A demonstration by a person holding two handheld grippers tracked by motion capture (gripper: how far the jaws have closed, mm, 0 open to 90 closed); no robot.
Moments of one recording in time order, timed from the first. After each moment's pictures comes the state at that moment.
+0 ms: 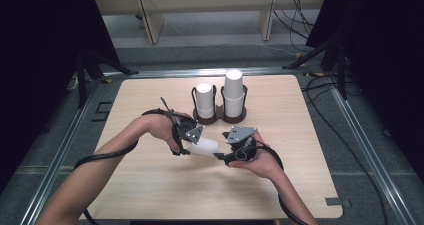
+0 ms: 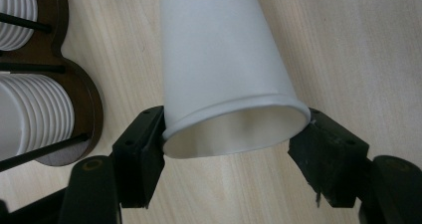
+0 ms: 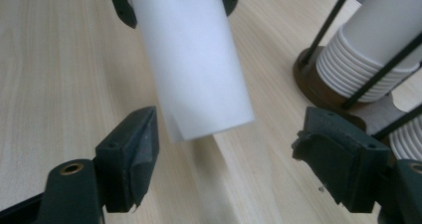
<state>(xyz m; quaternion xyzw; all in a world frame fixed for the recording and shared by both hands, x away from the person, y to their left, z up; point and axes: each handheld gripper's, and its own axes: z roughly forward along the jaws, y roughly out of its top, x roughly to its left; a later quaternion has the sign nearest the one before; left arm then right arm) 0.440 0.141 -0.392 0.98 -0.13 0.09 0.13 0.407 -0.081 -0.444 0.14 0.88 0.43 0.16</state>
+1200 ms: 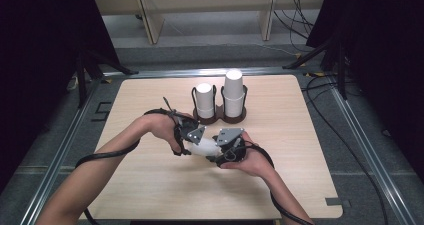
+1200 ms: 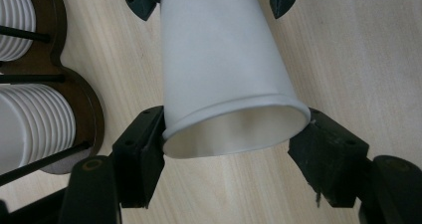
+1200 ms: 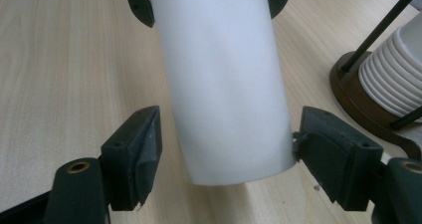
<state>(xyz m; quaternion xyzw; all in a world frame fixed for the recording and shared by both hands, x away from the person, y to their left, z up) 0.440 0.136 -0.391 0.98 -0.14 0.09 0.12 0.414 -0.055 -0.458 0.11 0.89 0.42 0.13</state>
